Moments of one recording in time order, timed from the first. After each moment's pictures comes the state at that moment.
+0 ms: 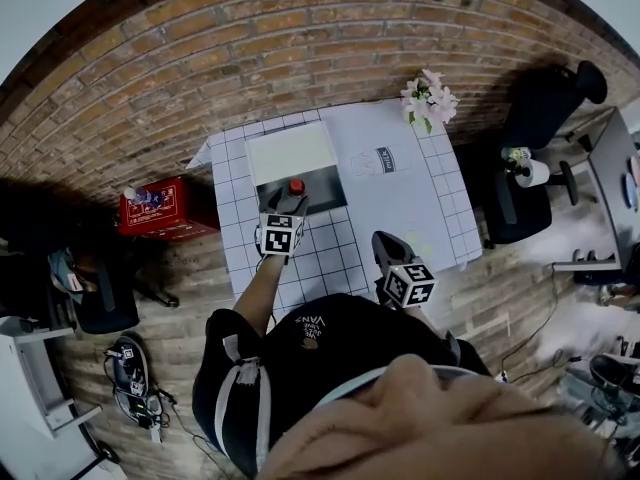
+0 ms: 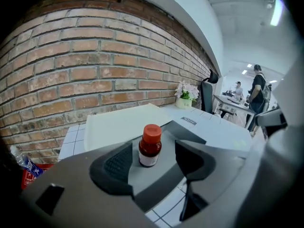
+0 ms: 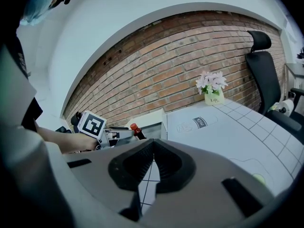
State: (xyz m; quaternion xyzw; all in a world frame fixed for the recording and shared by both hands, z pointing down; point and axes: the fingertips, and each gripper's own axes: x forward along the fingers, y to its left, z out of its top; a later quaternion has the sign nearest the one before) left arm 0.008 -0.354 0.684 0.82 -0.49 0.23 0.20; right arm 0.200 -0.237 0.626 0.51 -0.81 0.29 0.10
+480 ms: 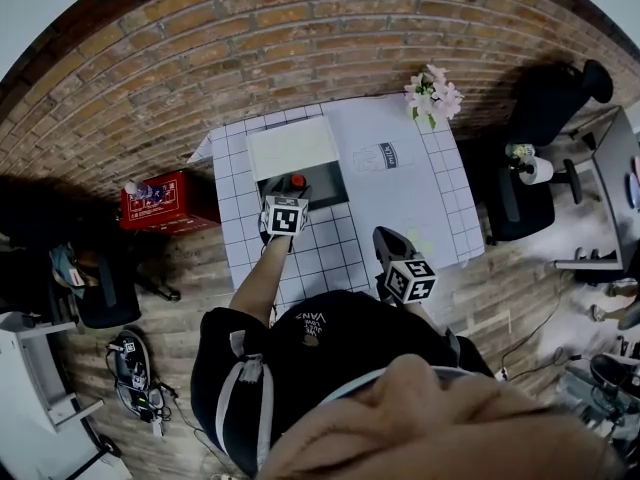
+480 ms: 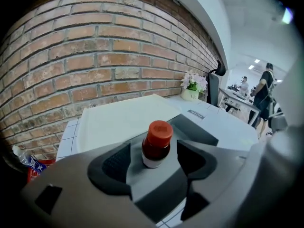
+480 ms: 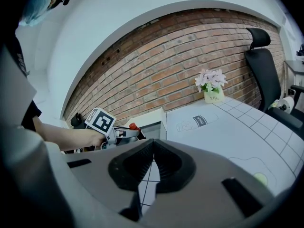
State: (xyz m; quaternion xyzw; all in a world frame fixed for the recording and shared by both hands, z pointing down) left arm 0.009 -0.378 0.714 0.79 -0.50 0.27 0.23; right arm 0.201 -0.242 0.631 0.51 -0.80 0.29 0.09
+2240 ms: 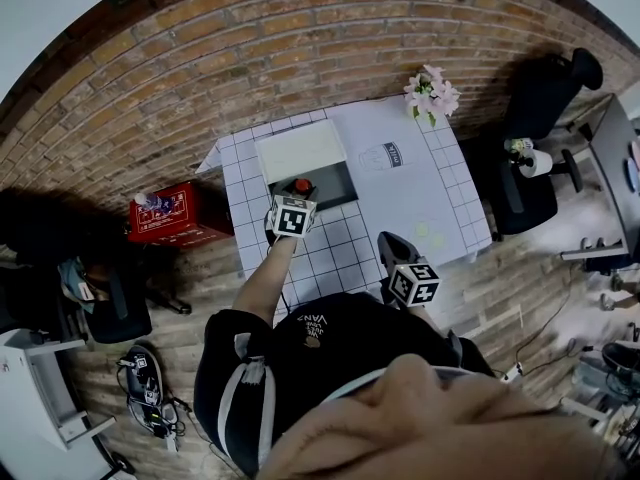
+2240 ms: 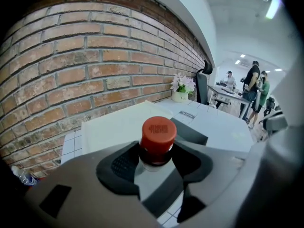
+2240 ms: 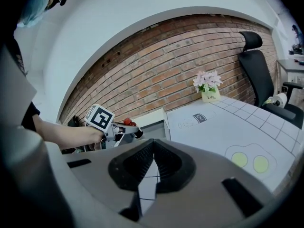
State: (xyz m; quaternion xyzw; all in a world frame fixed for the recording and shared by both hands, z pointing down) left arm 0.007 -0.368 0.692 0.83 -0.45 0.28 0.18; right arm 0.180 -0.213 0.627 0.53 -0.79 0.30 0.07
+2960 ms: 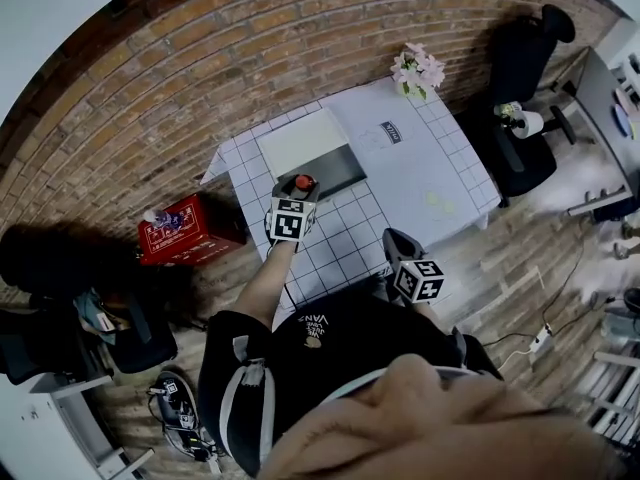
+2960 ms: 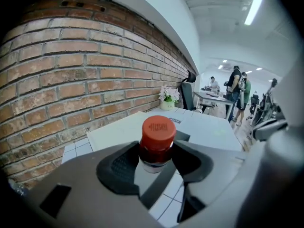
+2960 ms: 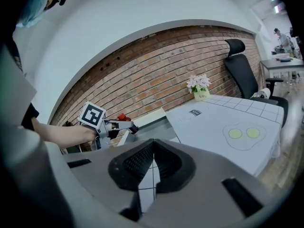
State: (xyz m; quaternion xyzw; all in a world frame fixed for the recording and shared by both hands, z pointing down) left arm -0.017 -0.328 0.645 0.88 -0.39 0.24 0.13; right arm 0.137 -0.154 0.631 0.59 -0.75 0.29 0.04
